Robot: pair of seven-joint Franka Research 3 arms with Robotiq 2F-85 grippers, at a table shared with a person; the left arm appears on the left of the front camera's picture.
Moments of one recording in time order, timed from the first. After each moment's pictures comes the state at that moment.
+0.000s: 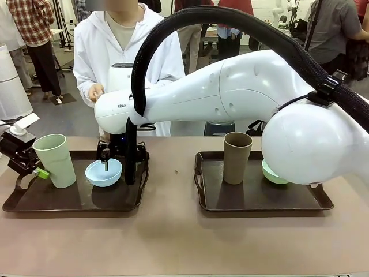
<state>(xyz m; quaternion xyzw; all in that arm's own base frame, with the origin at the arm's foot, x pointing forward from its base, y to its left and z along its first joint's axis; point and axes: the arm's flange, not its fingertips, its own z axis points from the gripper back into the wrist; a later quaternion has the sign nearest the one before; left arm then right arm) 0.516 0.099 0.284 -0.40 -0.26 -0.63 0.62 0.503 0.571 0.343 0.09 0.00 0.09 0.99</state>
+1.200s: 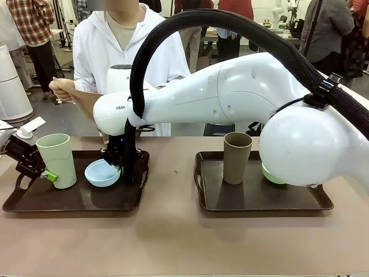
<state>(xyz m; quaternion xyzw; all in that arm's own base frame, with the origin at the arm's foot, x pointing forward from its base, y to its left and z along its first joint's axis) 0.519 0.088 0.275 -0.40 -0.26 -0.63 0.61 0.502 0.575 0.339 0.08 0.00 0.10 0.99</state>
